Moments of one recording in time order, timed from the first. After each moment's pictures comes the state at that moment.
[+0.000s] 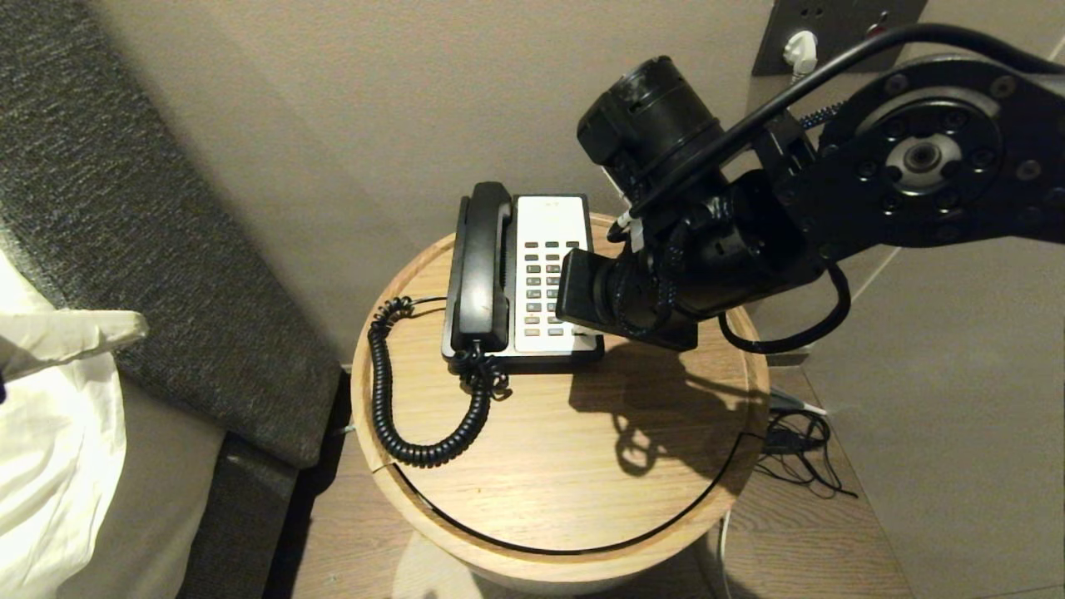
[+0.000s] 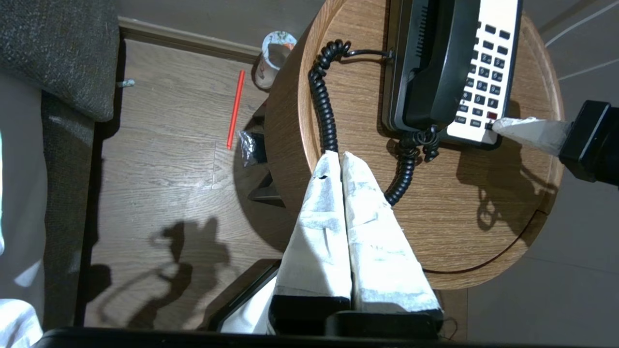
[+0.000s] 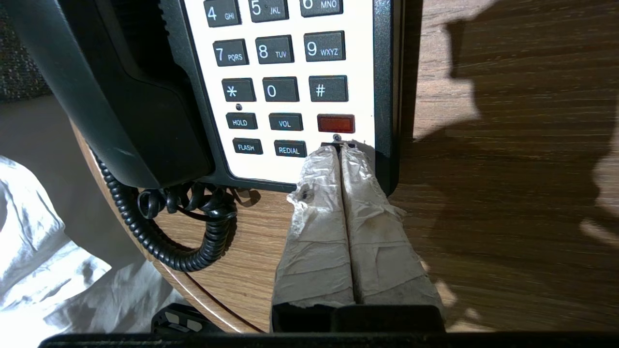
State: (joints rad) left arm -0.65 1.01 -1.18 0.57 0.36 -0.56; right arm 0.85 1.98 -1.94 0.75 -0.25 0.79
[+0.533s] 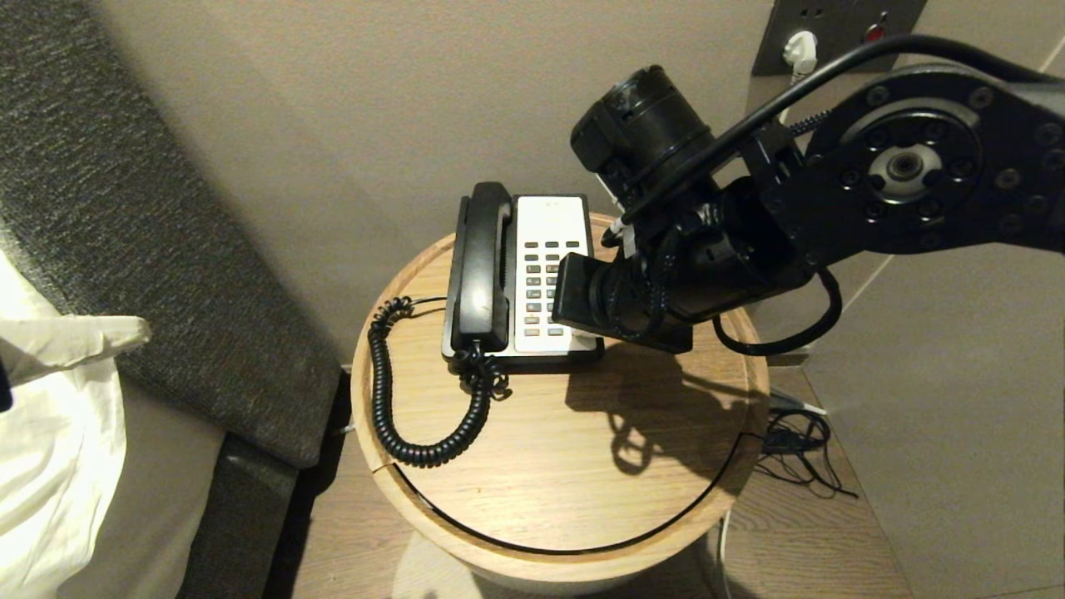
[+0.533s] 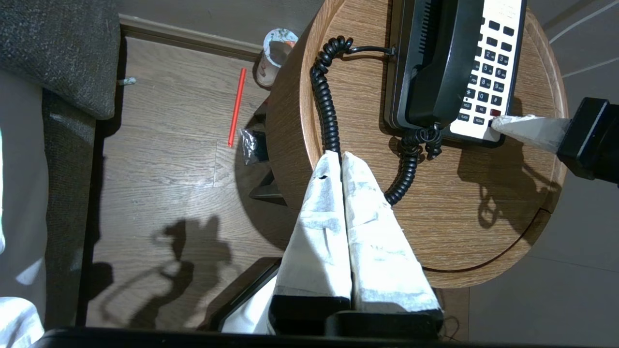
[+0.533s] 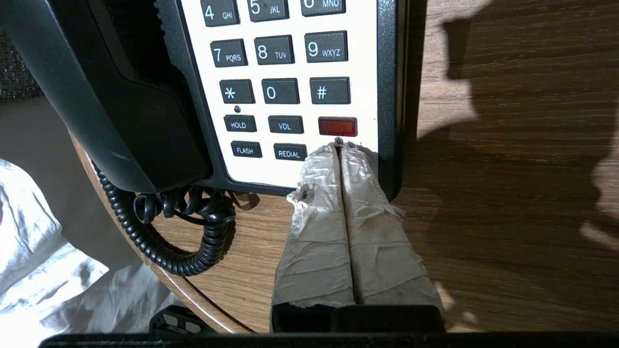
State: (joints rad) left arm -0.65 1.01 -1.17 0.57 0.36 -0.56; right arm 0.85 1.99 -1.94 0.74 -0.25 0.79
